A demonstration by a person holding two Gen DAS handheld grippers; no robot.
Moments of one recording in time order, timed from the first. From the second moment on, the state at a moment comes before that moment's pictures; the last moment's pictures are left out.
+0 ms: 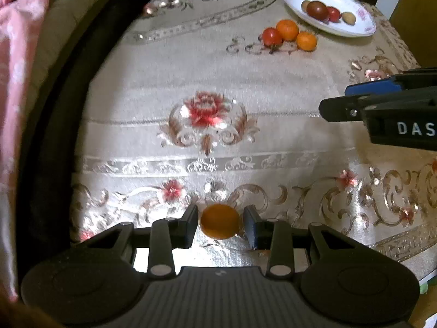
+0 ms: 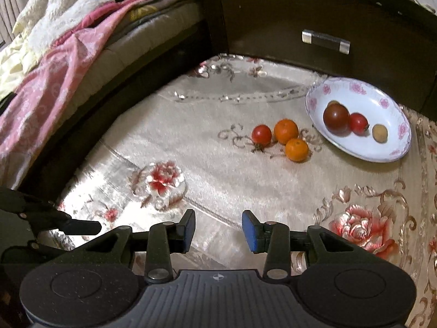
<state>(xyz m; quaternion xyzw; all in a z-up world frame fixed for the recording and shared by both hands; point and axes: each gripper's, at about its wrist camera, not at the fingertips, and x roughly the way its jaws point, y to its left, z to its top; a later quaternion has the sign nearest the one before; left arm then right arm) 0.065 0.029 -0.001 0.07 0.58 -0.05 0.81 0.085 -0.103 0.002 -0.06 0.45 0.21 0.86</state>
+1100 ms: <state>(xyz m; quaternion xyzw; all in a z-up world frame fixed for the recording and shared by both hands) 0.113 -0.003 -0.008 0.07 0.56 -0.08 0.82 0.111 -0.131 -0.017 -0.06 0.49 0.16 0.85</state>
